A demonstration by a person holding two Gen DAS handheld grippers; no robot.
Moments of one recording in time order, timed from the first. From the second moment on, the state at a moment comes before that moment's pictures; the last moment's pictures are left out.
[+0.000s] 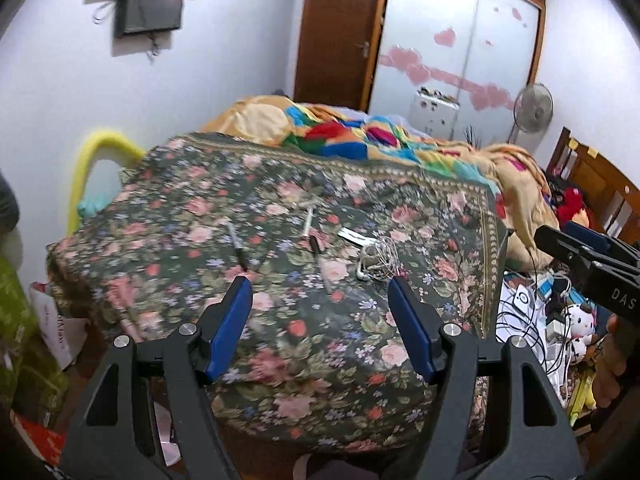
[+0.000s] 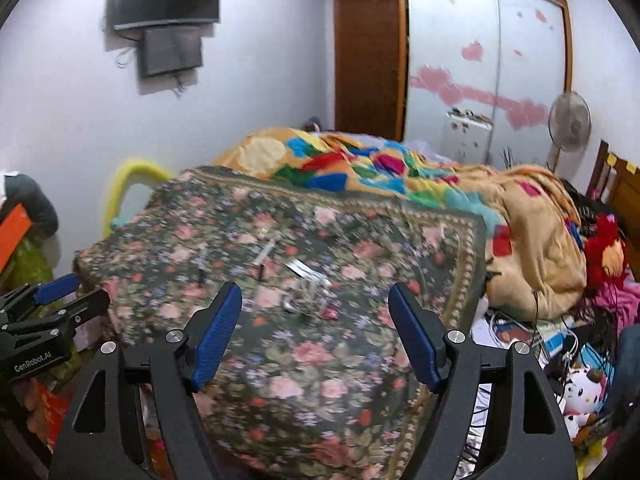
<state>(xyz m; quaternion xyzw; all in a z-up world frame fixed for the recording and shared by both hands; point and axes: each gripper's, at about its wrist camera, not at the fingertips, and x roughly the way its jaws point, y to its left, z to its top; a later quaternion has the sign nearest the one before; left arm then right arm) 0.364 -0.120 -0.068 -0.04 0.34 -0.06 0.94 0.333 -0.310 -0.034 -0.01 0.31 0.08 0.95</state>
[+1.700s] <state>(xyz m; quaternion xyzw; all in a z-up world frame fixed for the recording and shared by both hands) 0.551 -0.227 -0.237 -0.03 0.49 -0.15 0.86 0.482 -0.381 -0.222 0.04 0.49 0.07 0.87</state>
